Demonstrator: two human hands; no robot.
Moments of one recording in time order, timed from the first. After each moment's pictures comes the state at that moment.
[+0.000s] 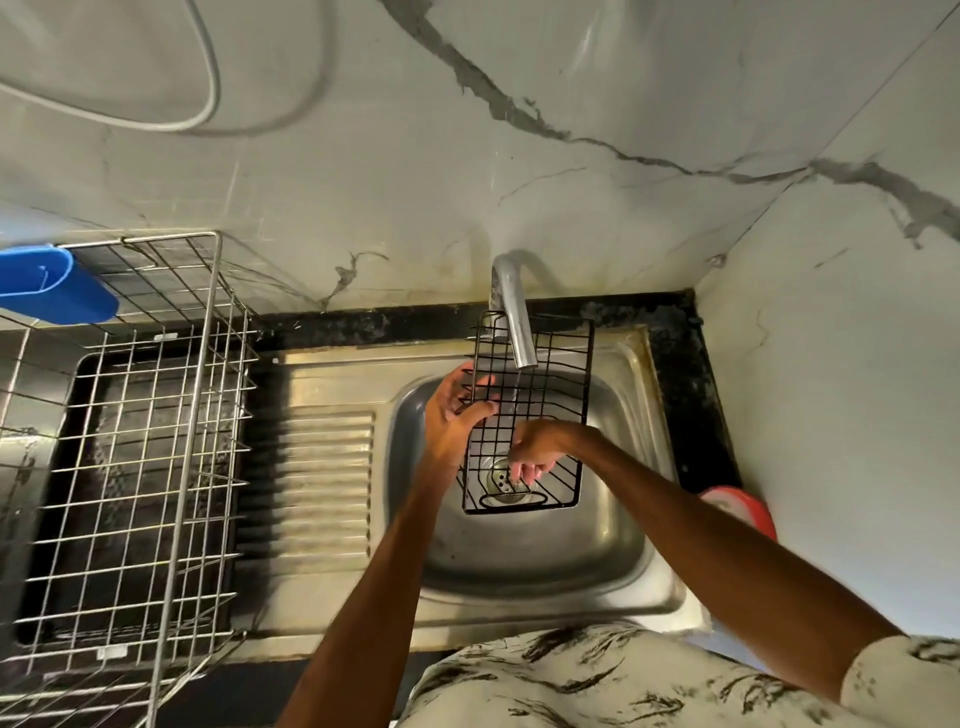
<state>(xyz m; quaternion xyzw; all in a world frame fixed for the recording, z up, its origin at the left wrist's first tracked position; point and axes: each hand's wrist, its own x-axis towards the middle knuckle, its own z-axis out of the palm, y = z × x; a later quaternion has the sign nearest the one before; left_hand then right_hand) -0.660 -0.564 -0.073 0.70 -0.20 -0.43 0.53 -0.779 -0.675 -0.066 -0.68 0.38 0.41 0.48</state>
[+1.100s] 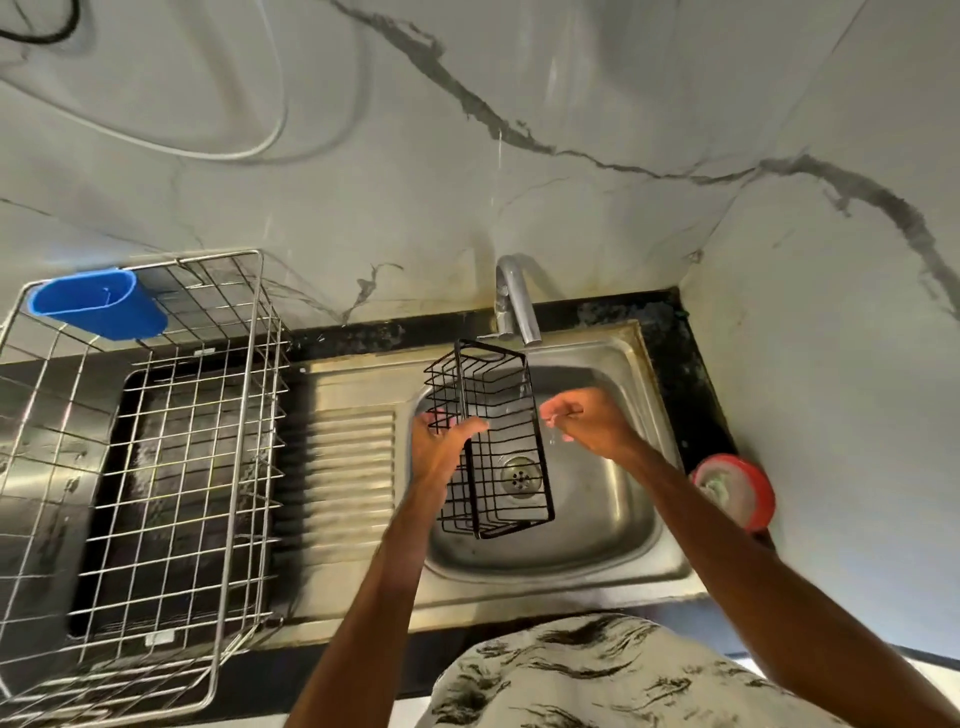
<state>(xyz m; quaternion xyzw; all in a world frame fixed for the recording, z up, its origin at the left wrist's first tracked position) -0.667 -0.498 -0.018 0.79 -0.09 -0.42 0.43 -0.850 -0.643 -0.028 -0.72 0.47 -0.07 0.51</state>
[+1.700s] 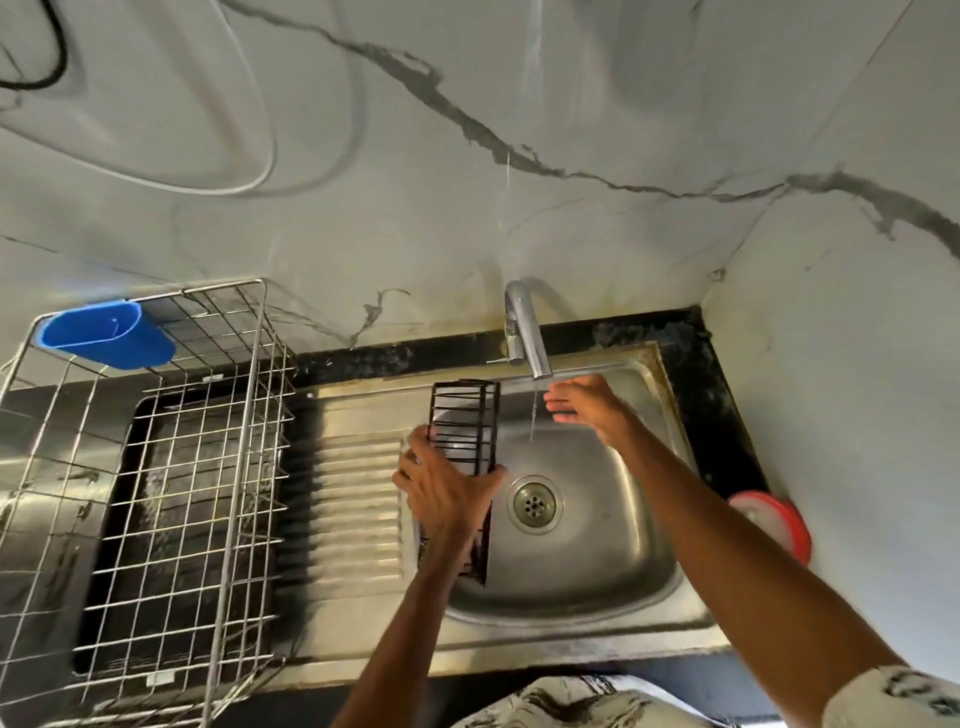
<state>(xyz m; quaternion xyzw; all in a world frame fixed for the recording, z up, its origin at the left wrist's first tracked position) -0.686 -0.506 -0.004 0.93 -0.19 -0.19 0.25 -0.796 -0.712 -0.065 -0.47 0.55 -0.11 0.69</state>
